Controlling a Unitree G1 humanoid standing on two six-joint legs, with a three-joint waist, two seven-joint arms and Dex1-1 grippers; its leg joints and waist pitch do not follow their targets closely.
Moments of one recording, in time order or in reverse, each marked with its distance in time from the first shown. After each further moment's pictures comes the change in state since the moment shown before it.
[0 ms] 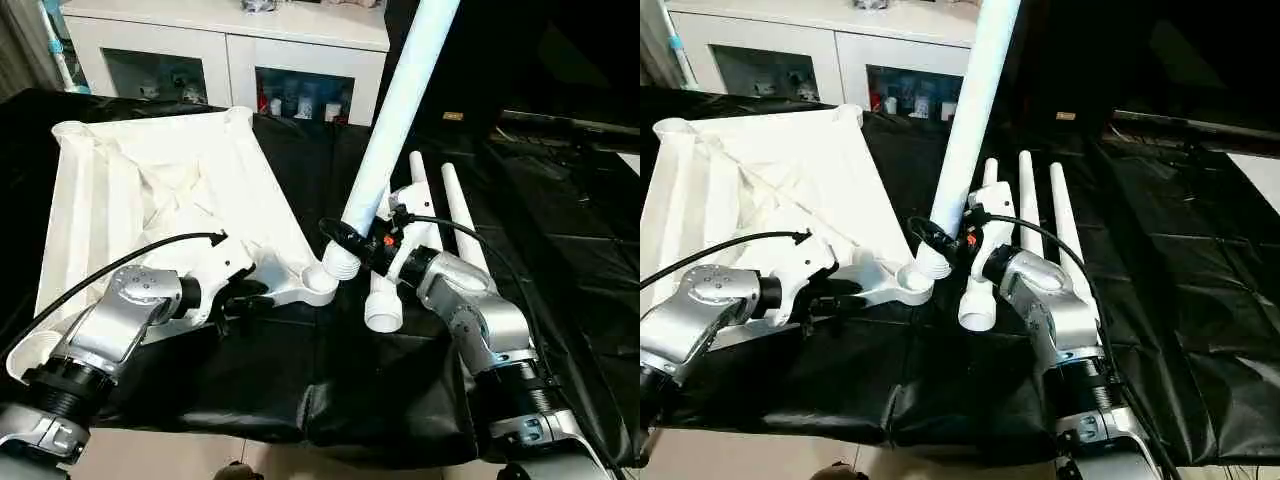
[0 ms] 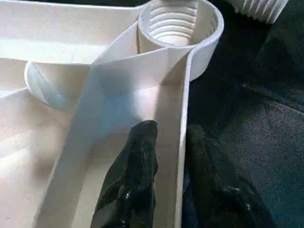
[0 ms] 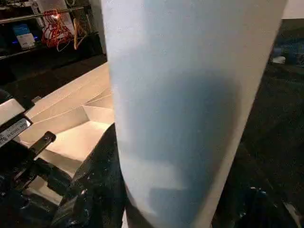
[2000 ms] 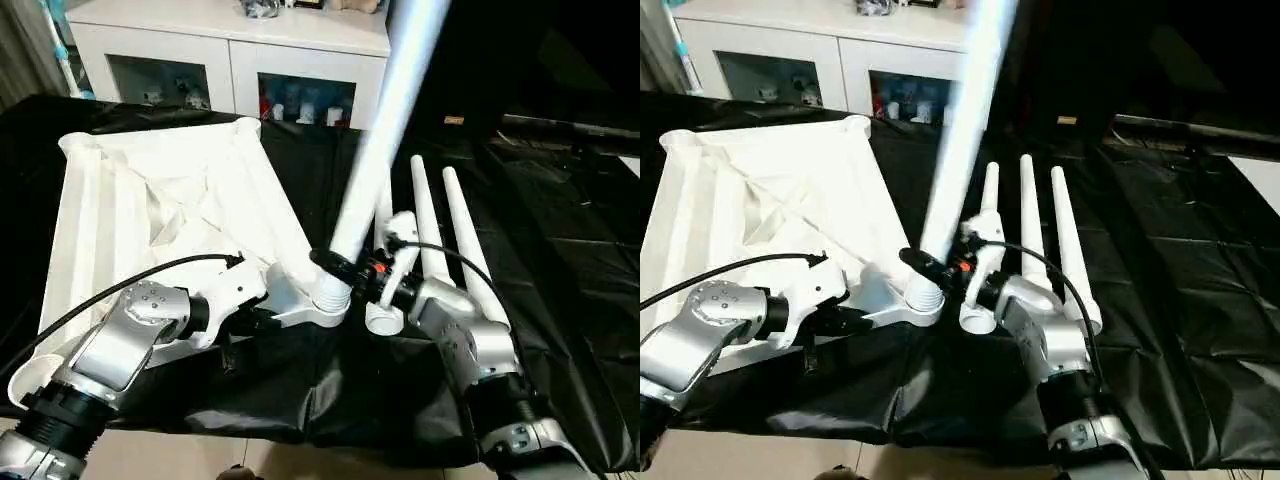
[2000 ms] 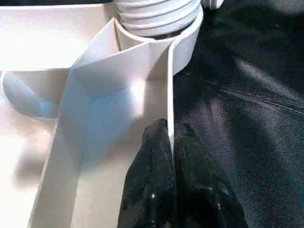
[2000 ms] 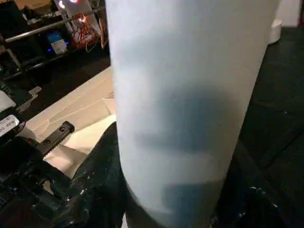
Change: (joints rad) left arm 0.102 -0.006 -0.017 -0.168 0.063 0.019 -0.044; right arm 0.051 0.042 -0.002 0.158 0.031 -0.085 0.130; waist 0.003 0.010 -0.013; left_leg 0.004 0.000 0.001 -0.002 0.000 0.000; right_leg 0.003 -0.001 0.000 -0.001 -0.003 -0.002
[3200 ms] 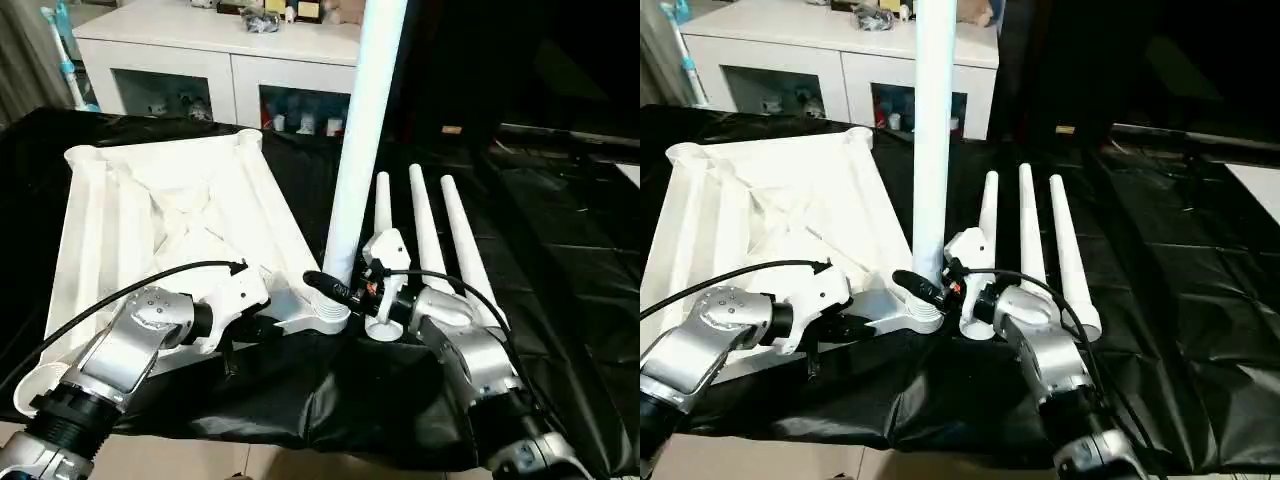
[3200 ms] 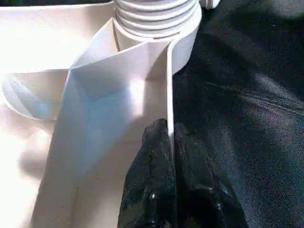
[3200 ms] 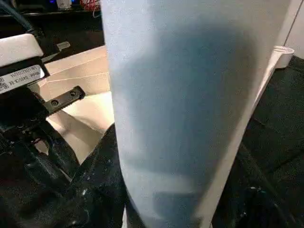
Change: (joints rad) left arm 0.004 -0.023 -0.004 0.043 0.023 -0.025 -0.009; right arm 0.033 -0.046 0.129 -0.028 -0.164 -0.133 0.012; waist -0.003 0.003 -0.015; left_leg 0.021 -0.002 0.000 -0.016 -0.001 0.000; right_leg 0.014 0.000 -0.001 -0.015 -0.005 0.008
